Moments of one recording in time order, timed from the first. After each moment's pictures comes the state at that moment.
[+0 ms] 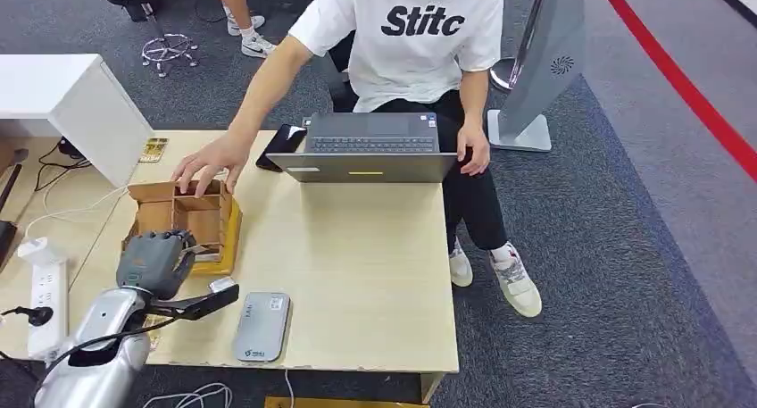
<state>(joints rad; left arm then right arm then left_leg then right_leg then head) -0.21 0.24 -0.05 -1.22 -1.42 0.17 -0.15 0.08 0.32 -0.78 -0.96 -0.18 0.50 -0.09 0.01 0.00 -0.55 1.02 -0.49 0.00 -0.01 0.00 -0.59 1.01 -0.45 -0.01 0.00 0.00</state>
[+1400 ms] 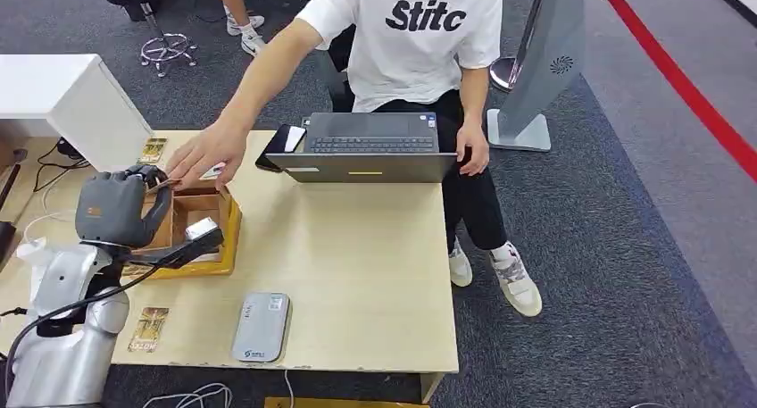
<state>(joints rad) -0.29 0.23 0.00 -1.46 -1.34 0.13 -0.18 0.15 0.32 -0.66 -1.00 -0.29 0.41 -0.09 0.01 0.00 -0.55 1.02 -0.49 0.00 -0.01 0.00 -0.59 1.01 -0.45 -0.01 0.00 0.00</state>
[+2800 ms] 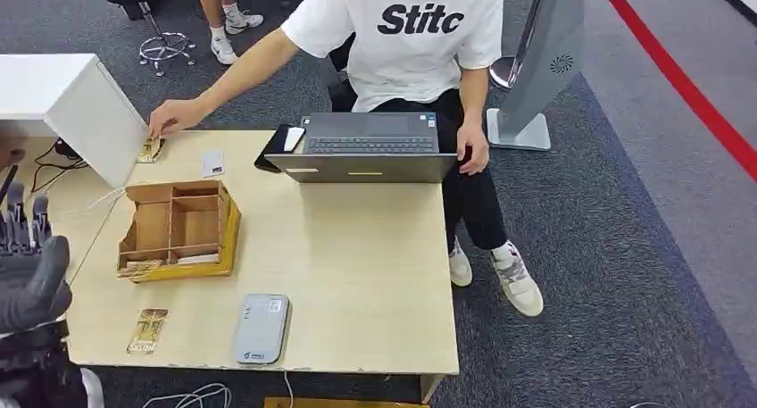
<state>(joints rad) 0.06 -0.21 0.43 -2.03 0.22 -0.26 -0.13 0.28 0.33 -0.59 -1.14 -0.49 0.30 -0.09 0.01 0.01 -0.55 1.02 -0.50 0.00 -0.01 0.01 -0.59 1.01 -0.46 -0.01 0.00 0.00</state>
